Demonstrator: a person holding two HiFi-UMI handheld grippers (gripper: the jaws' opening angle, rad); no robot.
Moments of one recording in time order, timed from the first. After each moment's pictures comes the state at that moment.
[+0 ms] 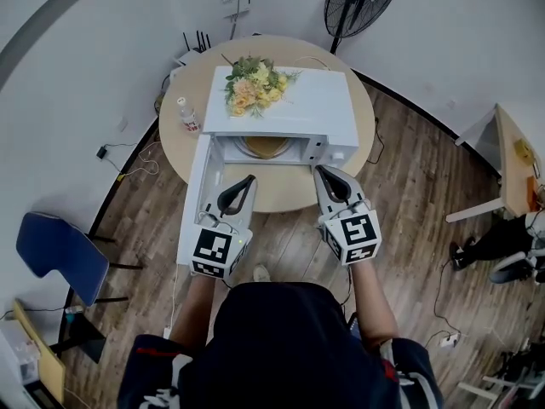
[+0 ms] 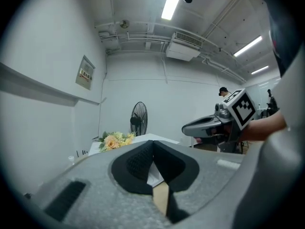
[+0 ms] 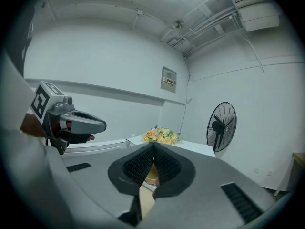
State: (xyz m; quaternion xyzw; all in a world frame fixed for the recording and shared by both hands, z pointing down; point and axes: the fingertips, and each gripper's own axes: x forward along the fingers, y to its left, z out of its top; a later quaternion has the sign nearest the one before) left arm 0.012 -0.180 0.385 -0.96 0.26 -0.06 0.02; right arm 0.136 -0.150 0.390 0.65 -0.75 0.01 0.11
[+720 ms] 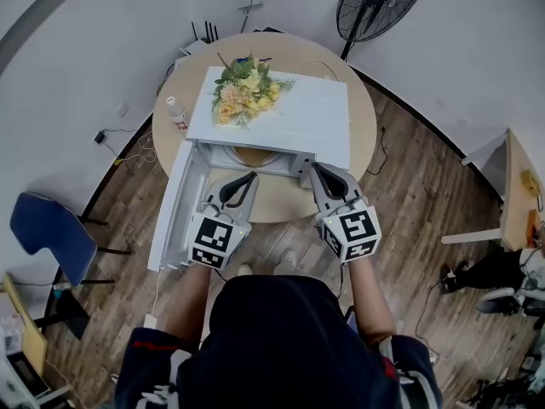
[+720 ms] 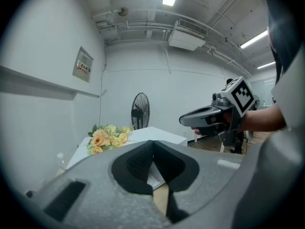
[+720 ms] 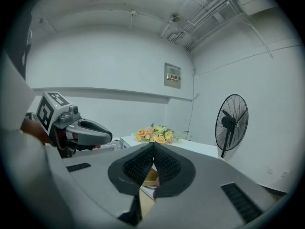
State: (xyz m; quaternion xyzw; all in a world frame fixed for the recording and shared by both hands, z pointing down) left arm 0.094 -0.219 0.416 -0.95 0.28 -0.11 0.01; right arm 0.206 -0.199 0.397 0.60 -0.79 0.03 0.11
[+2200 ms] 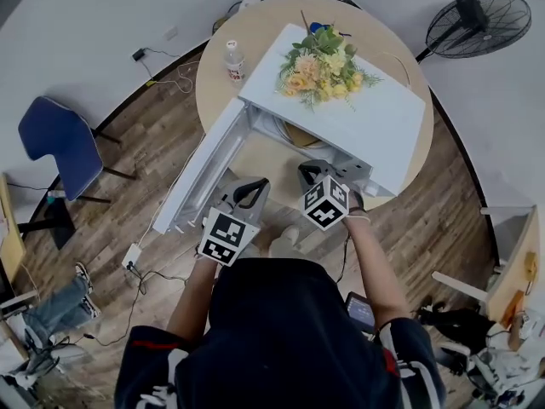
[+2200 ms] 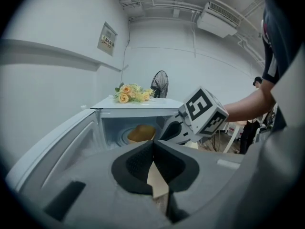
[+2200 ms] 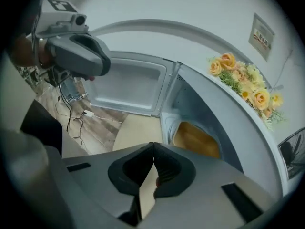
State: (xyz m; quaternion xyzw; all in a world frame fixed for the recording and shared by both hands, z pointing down) left arm 0.023 -0.217 0.528 -0.90 0.36 -0.20 -0.12; right arm 0.094 -0.260 0.609 0.27 -0.83 0.01 0.48
